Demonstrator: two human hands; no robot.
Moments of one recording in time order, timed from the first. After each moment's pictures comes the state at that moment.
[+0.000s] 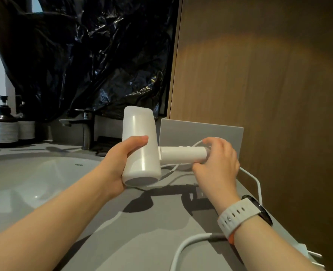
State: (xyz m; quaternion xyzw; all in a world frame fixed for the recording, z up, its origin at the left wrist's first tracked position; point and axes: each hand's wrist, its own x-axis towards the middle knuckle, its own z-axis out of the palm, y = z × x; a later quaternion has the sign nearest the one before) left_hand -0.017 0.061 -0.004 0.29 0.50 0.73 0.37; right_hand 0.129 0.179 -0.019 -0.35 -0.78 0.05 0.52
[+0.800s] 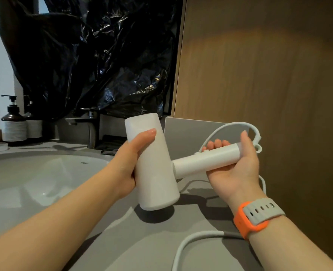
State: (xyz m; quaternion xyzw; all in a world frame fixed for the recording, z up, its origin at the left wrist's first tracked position) left_hand -0.010 0.066 -0.007 0.34 0.46 0.74 0.36; right_hand 0.142 0.161 0.004 -0.11 -0.22 0.82 0.52
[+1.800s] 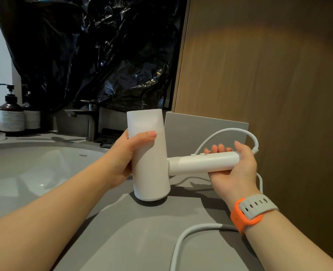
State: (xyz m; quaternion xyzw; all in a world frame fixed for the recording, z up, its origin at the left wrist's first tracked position) left_hand -0.038 0.074 -0.021 0.42 0.47 0.71 0.31; right_hand 0.141 0.170 -0.009 -0.15 -0.21 0.80 0.54
